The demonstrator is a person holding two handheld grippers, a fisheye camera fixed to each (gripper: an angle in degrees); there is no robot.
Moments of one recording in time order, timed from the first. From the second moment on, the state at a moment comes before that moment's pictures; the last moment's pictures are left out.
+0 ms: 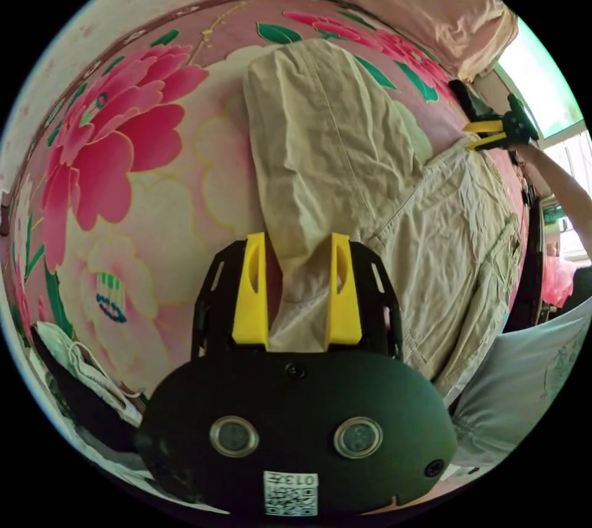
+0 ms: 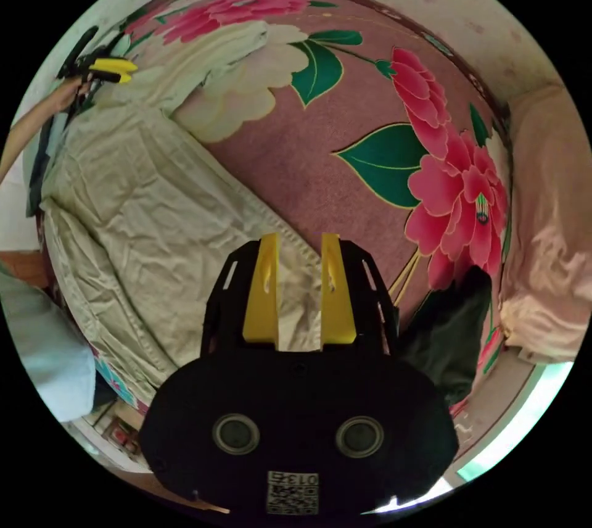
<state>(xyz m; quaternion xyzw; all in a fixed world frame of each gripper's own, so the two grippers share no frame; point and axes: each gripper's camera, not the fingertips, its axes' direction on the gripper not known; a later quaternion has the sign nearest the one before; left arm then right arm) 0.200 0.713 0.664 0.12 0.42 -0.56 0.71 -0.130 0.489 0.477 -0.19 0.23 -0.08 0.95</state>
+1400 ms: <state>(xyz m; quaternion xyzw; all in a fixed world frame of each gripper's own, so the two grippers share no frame) 0.451 0.727 0.450 0.13 0.33 -0.55 0.76 -0.423 0.744 0.491 -0.10 0.44 -0.09 0.89</state>
